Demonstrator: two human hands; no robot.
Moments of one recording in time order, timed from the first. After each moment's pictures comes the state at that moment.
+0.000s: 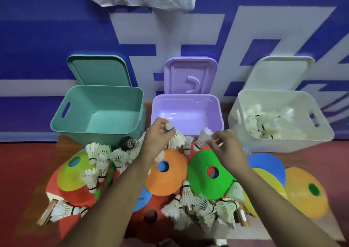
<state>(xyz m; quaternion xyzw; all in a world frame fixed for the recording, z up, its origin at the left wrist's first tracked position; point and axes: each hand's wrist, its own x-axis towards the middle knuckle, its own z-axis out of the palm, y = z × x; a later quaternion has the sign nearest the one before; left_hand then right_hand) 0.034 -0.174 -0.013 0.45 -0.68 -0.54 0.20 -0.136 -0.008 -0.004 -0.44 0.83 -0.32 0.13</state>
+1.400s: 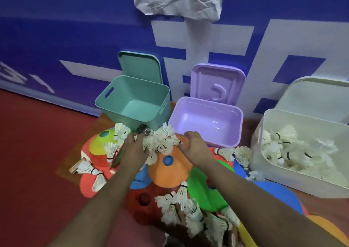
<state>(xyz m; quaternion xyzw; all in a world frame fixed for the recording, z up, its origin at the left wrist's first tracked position) 0.111 -0.116 -0.032 0.66 -0.74 -0.14 0.08 -0.114 -0.065 -0.026 -0.59 0.70 -0.24 0.31</state>
